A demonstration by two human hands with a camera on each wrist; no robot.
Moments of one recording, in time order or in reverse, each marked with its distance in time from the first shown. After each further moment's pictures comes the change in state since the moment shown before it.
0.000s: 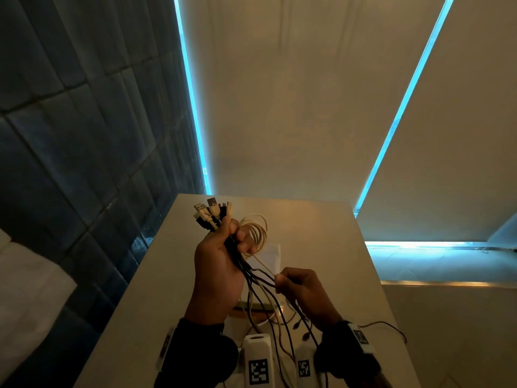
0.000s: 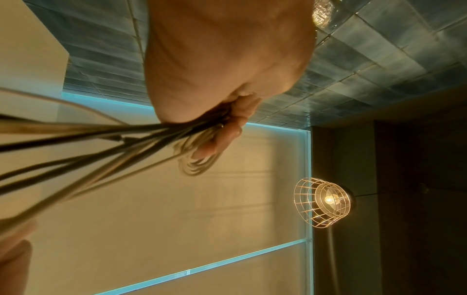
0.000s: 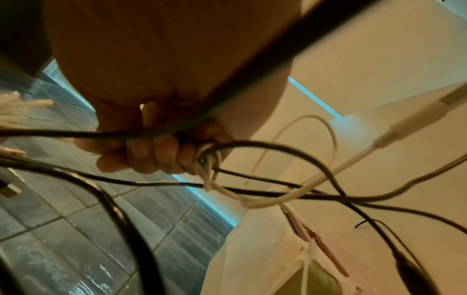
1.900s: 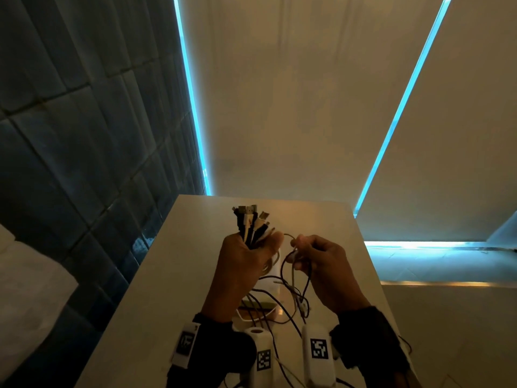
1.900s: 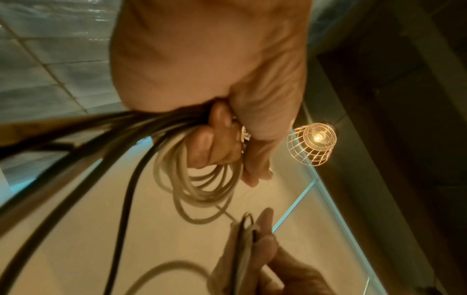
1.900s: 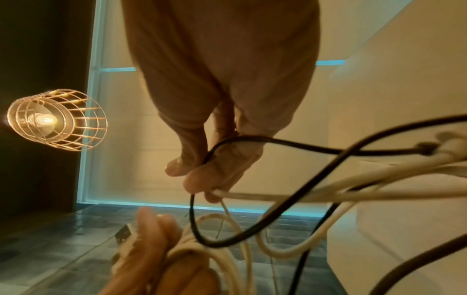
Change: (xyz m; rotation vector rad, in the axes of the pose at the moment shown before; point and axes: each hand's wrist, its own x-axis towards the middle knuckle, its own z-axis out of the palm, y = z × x) left_hand -0.003 -0.020 0.004 0.928 0.041 0.150; right_hand -0.002 -0.080 -0.014 0.461 0.259 0.106
